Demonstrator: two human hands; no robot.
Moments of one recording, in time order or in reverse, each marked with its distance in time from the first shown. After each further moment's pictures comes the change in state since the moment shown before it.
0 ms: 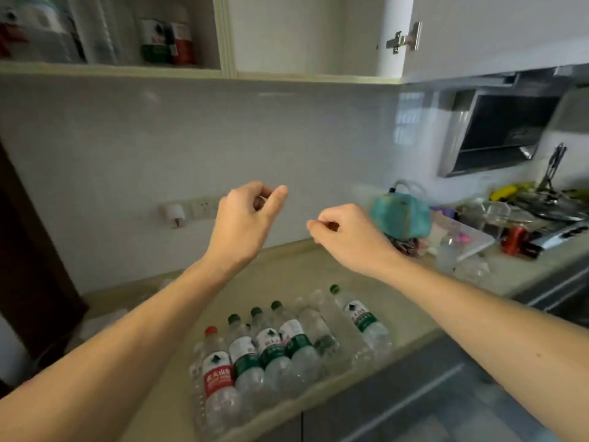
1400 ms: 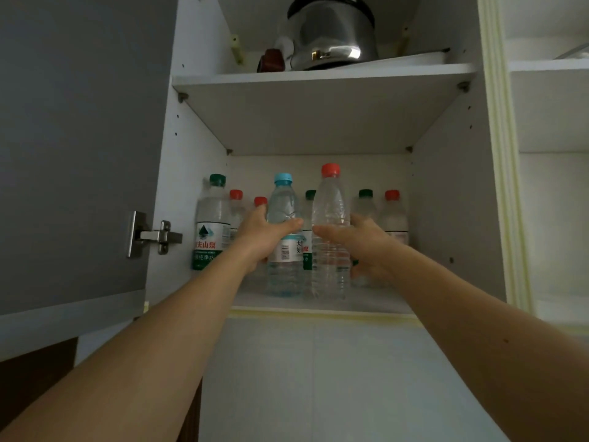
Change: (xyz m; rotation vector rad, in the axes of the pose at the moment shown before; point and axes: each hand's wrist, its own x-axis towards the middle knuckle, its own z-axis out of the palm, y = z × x) left_hand 0.357 -0.142 -0.333 0.004 0.350 -0.236; right_hand 0.459 -0.292 0.130 0.619 -0.242 -0.180
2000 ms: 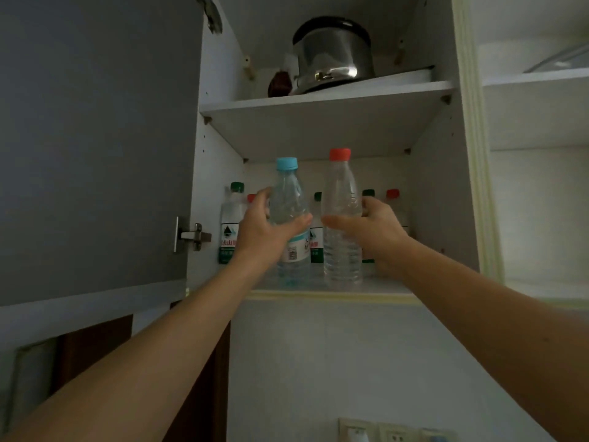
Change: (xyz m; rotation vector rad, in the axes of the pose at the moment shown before) left_hand -0.089 0.038 -0.017 0.071 0.193 0.266; right_hand -0.061 -0.024 -0.009 0.097 0.119 -0.201
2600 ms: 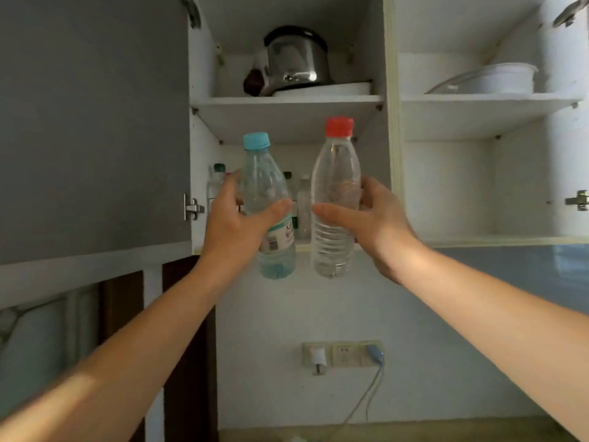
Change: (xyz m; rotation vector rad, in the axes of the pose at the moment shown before) left_hand -0.136 0.101 -0.081 -0.240 -0.035 0.054; right_hand -0.200 -0.101 -0.027 0.012 0.128 -0.120
